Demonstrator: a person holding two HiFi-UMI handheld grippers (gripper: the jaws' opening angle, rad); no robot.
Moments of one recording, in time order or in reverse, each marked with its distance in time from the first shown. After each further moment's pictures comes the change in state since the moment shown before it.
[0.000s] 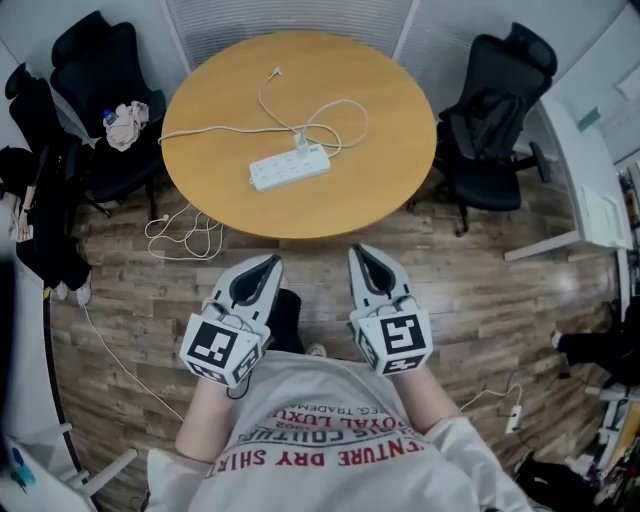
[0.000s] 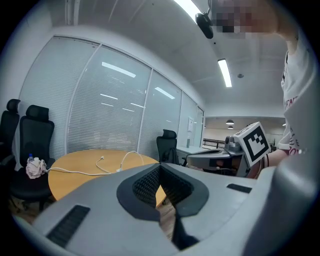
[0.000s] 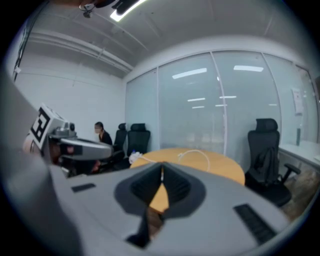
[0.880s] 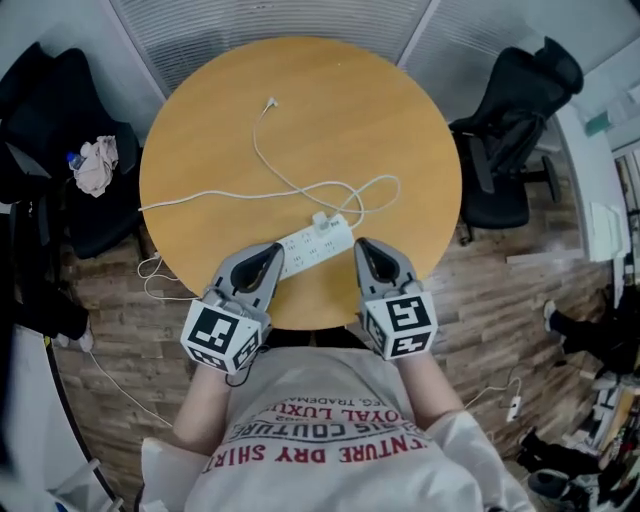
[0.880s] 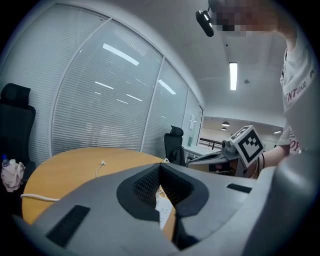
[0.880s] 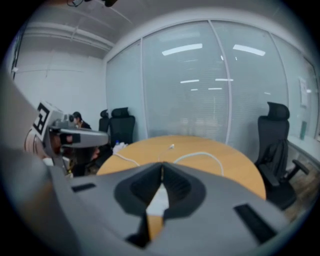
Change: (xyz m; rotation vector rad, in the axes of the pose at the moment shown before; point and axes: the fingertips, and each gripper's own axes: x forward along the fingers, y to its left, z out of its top) left arm 0.183 0.216 0.025 -0.043 0.067 -0.110; right arm 0.254 -0.090 0.004 0.074 0.217 -0.067
